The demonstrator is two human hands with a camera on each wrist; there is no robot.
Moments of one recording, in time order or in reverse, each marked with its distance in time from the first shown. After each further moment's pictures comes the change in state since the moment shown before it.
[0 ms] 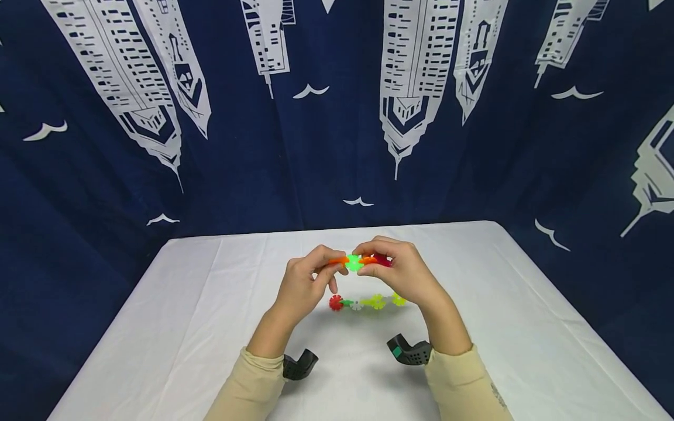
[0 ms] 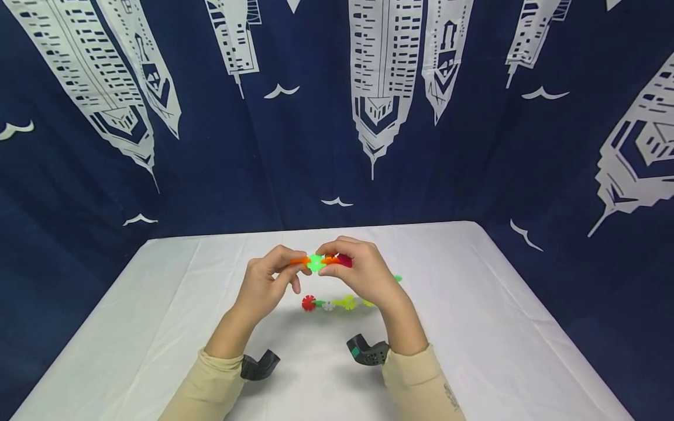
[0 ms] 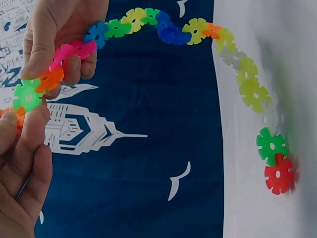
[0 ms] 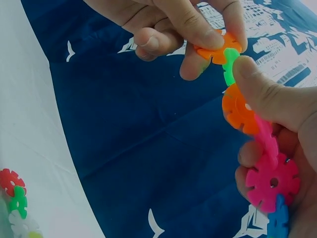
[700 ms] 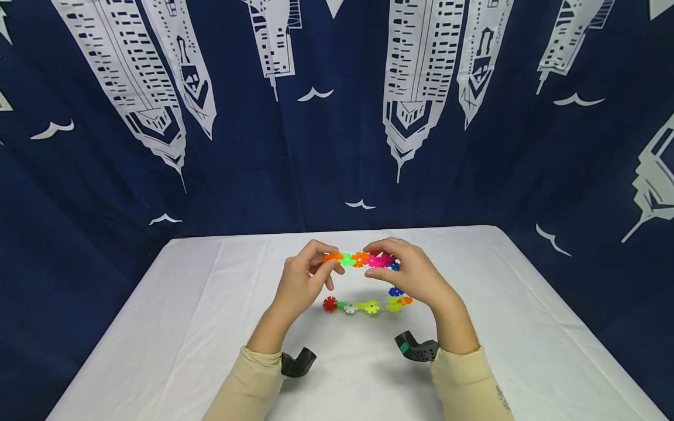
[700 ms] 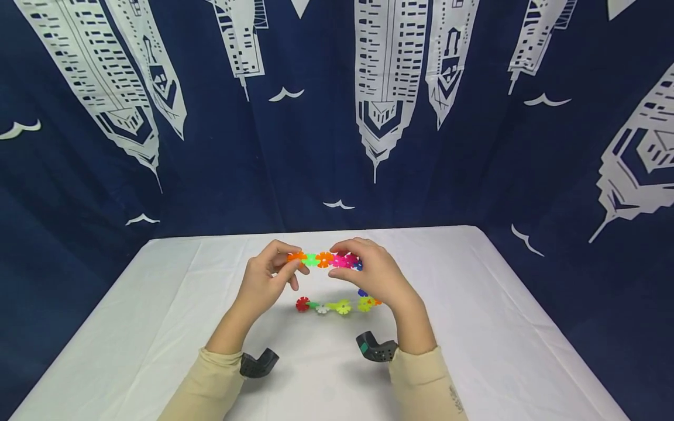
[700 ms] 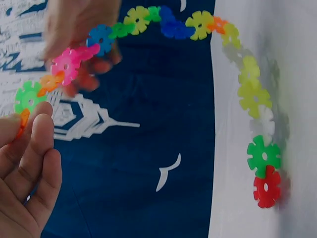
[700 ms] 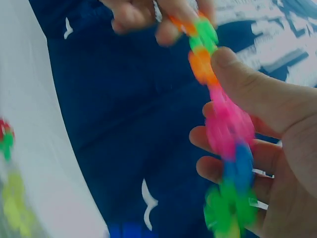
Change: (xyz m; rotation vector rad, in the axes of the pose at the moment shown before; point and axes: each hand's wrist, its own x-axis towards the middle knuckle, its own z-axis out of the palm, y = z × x) left_hand -0.002 -0.009 -0.008 -0.017 0.005 -0.201; right_hand -0.001 0.018 -0.010 -0.165 -0.079 0.142
